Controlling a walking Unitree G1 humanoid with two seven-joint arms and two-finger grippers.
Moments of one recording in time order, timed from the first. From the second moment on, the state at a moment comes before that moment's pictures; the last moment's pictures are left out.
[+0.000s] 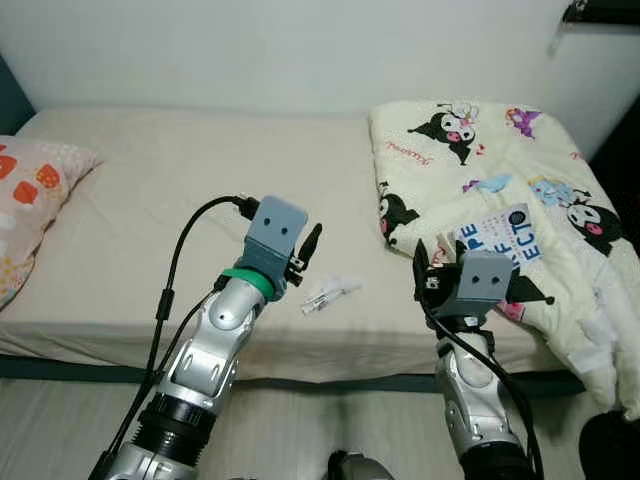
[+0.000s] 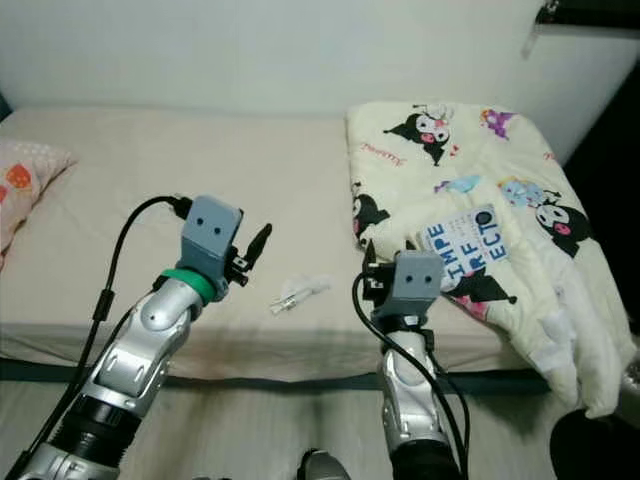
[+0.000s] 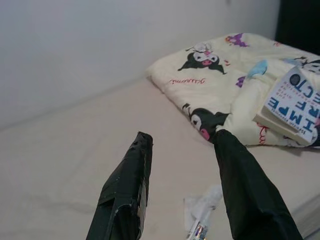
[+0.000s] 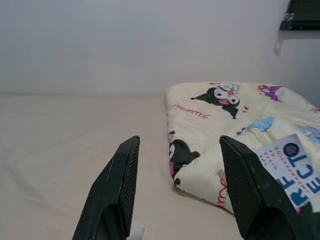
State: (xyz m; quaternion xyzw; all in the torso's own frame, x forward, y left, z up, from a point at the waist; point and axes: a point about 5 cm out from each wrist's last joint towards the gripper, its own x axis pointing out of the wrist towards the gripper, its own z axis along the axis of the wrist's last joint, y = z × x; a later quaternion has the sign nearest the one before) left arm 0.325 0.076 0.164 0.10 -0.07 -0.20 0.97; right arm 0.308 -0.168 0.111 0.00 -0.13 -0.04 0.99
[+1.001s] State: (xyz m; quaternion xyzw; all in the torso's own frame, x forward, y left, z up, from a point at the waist) left arm 0.329 0.077 0.165 0.10 -0.07 -0.19 0.97; right arm 0.307 -0.171 0.111 -0.01 -0.13 -0.05 0.99
